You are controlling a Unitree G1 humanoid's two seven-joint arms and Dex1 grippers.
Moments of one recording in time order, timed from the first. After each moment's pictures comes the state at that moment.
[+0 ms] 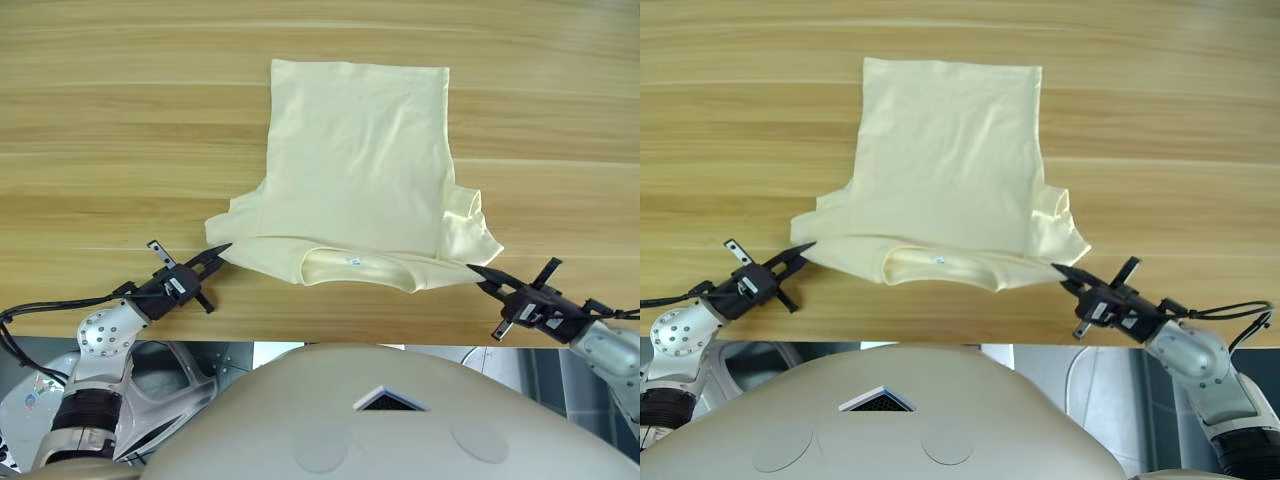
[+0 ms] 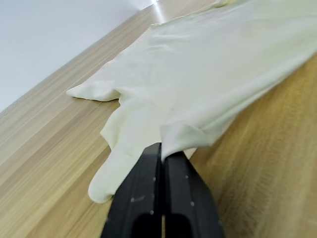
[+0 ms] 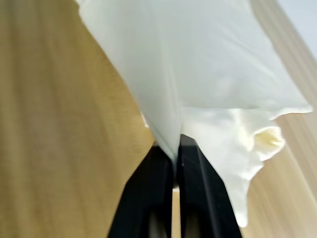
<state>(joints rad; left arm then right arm) 0.48 0.66 -0.01 0.25 -0.09 -0.82 -0.71 0.72 -0.95 0.03 -0.06 -0.06 -0.67 0.47</state>
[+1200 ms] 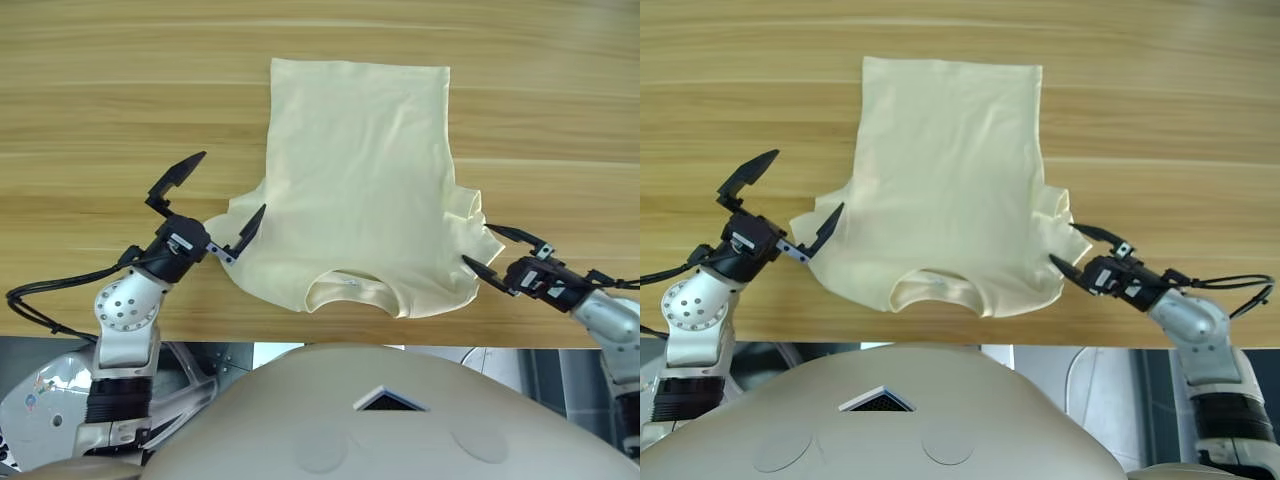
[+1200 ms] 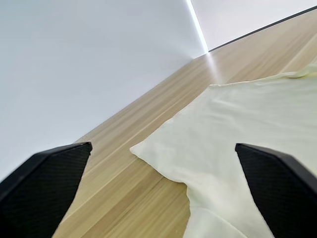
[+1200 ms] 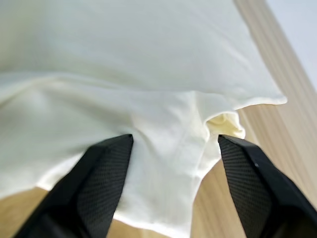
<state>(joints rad) 0.39 0.48 0.05 -0.14 -0.03 -0.53 -0.53 0.43 -0.79 -0.04 0.17 -0.09 -0.68 0.60</state>
